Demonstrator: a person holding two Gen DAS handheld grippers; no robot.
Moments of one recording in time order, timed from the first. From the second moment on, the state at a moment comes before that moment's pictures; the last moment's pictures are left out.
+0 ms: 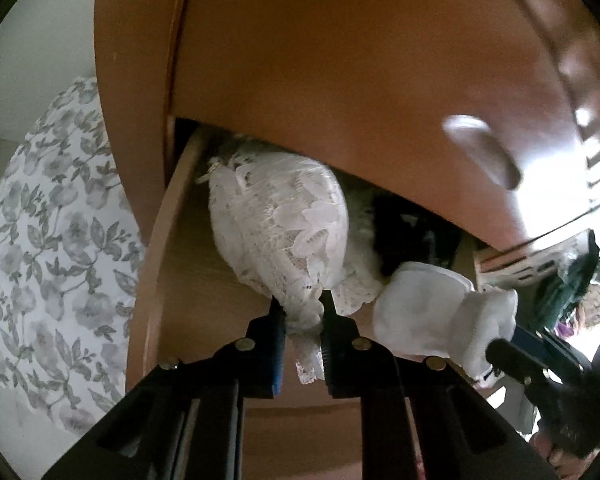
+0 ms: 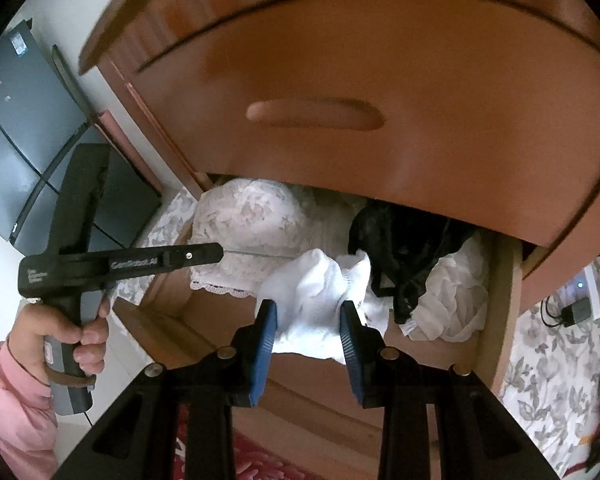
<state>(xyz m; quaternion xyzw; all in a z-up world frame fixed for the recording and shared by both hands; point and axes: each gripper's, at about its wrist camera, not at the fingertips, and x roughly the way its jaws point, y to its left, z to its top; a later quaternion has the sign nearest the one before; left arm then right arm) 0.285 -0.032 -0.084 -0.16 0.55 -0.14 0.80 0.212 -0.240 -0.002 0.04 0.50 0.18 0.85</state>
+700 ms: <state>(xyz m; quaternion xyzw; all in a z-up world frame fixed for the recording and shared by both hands) 0.235 -0.043 -0.004 -0.07 0.46 -0.18 0.87 0.179 -0.258 0.057 0.04 0.45 0.17 0.88</state>
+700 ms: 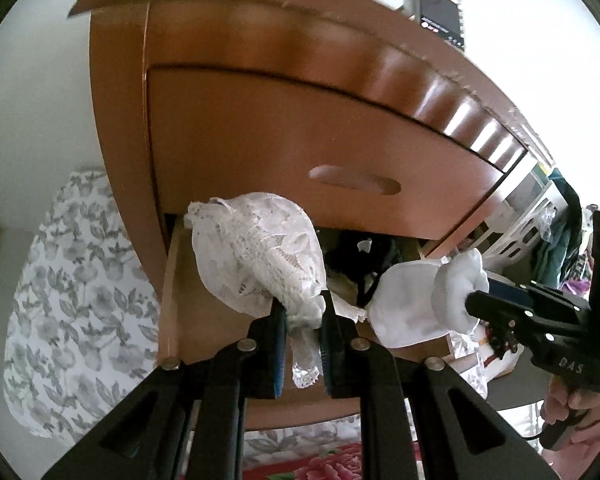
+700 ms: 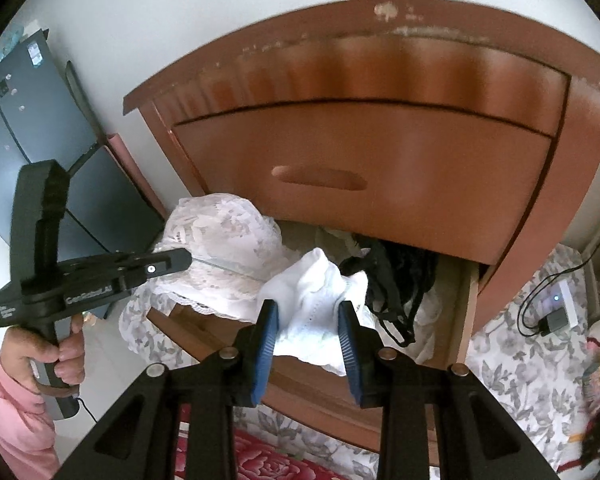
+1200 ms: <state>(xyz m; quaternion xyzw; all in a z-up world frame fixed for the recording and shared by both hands) 0.225 -0.034 0.023 -0.08 0.43 -0.18 0.88 0.177 -0.265 0.072 0.05 0.44 0.15 0.89</state>
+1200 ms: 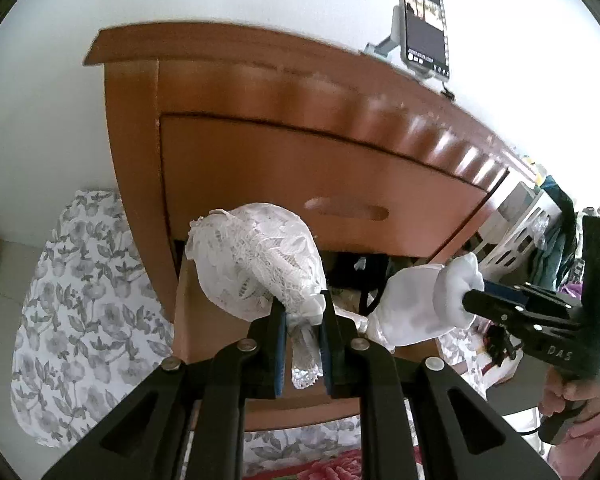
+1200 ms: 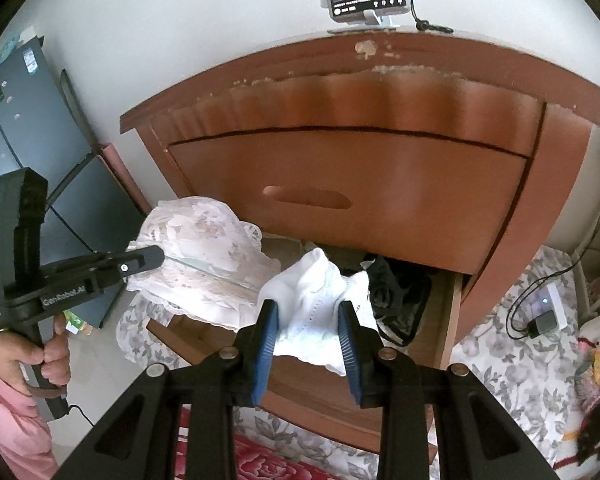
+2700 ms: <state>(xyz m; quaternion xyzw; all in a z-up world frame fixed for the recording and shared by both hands) 0.185 -0.027 0.144 -0.06 0.33 -0.19 0.92 0.142 -0.259 0.136 0.00 0.38 0.15 0.91</state>
